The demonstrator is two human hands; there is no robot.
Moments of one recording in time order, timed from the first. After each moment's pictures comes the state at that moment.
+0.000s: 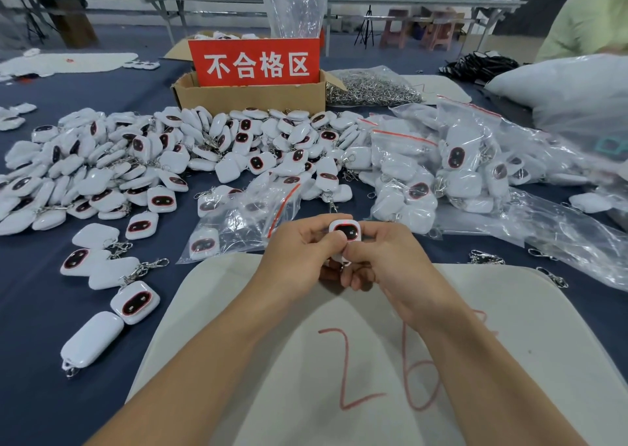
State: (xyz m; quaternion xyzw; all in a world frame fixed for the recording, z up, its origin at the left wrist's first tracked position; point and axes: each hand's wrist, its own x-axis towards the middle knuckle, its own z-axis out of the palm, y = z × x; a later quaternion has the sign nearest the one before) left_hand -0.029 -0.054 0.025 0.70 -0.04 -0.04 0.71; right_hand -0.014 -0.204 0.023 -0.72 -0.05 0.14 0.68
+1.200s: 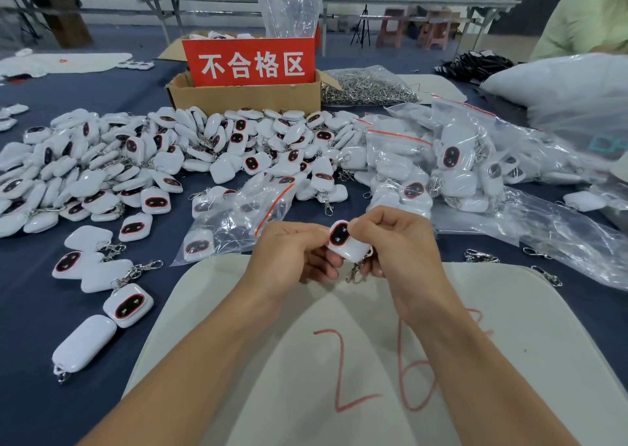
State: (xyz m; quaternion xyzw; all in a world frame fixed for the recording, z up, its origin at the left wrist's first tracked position) left_hand -0.033 -0.052 0.036 0.69 0.03 -0.06 0.72; right_hand -0.020 -0.205 0.038 -0.70 0.01 0.00 0.71
